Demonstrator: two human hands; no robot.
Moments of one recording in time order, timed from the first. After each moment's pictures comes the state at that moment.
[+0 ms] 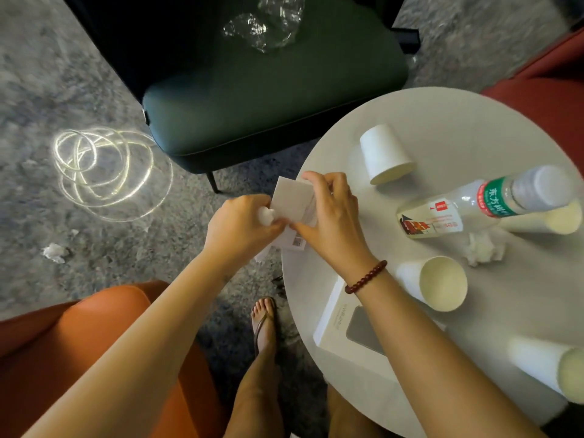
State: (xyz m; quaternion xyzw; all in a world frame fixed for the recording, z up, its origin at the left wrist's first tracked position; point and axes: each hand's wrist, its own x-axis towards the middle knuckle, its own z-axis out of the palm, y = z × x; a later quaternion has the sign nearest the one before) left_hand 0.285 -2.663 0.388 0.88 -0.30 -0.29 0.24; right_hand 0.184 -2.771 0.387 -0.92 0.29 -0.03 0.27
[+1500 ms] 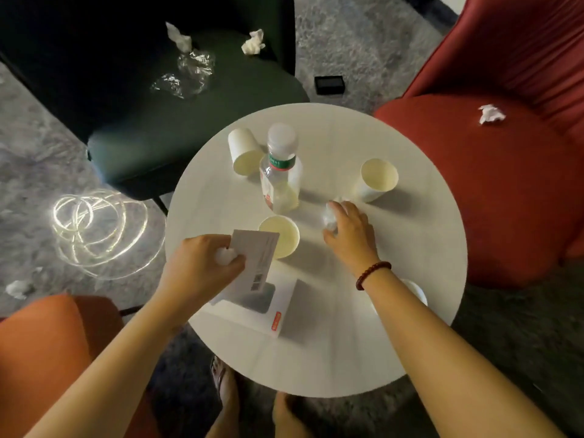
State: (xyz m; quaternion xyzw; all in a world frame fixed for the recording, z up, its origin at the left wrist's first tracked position) left_hand 0.080 -2.702 0.468 0.88 -0.33 -0.25 0.22; right_hand -0.054 -2.899 0.394 -0.89 0.41 0.05 0.21
